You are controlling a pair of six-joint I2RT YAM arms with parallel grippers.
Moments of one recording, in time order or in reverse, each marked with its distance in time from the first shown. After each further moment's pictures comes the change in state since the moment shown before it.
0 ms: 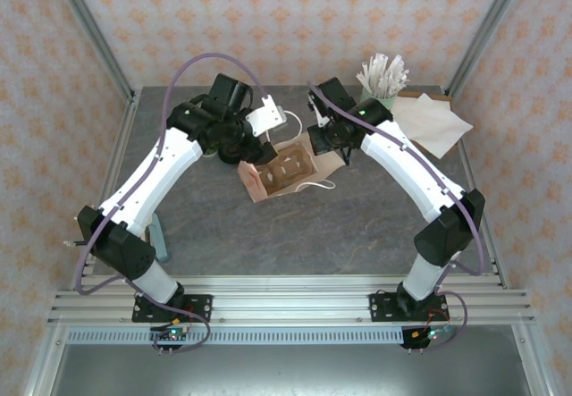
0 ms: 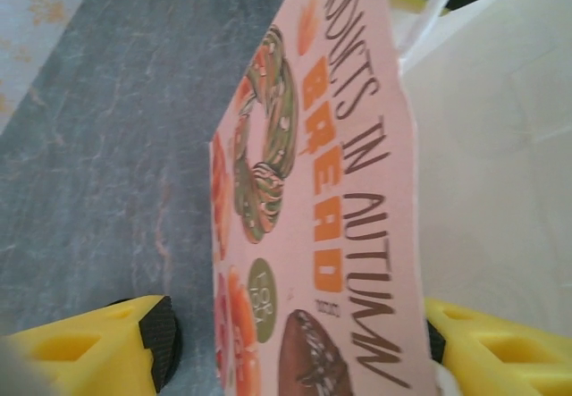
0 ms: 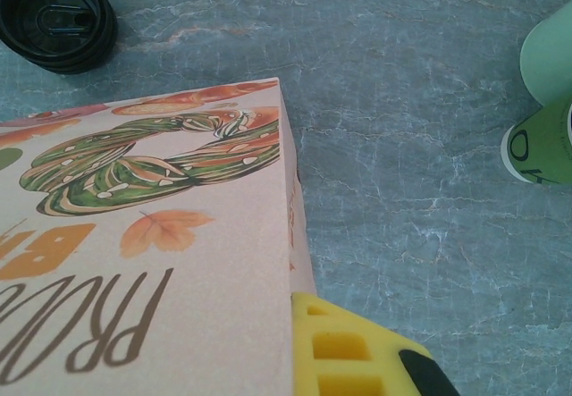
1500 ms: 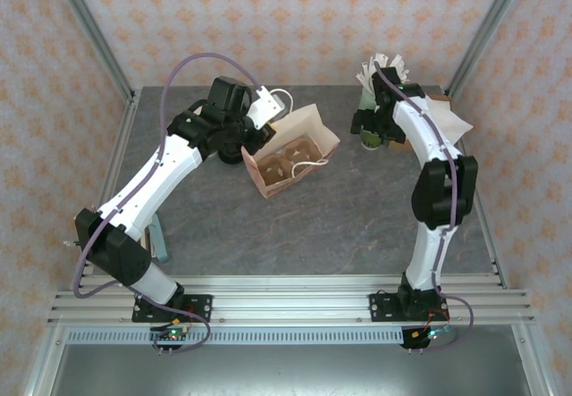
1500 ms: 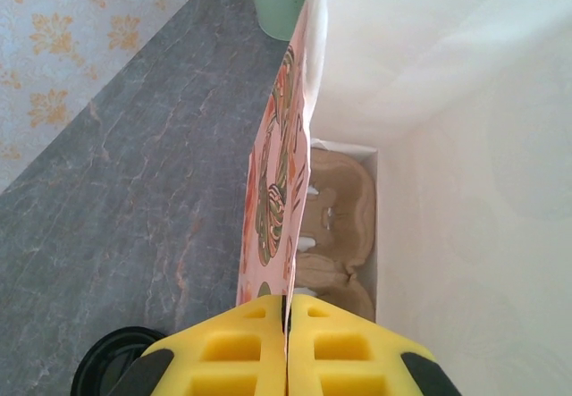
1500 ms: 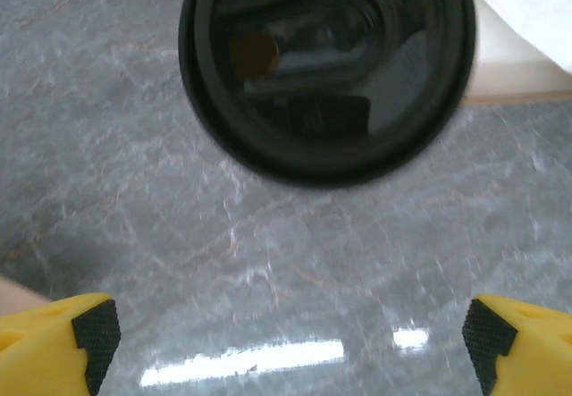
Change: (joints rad) left arm 0.000 -0.043 -0.117 0.243 -0.038 -0.199; right arm -0.463 0.304 0.075 0.023 -0.085 0.140
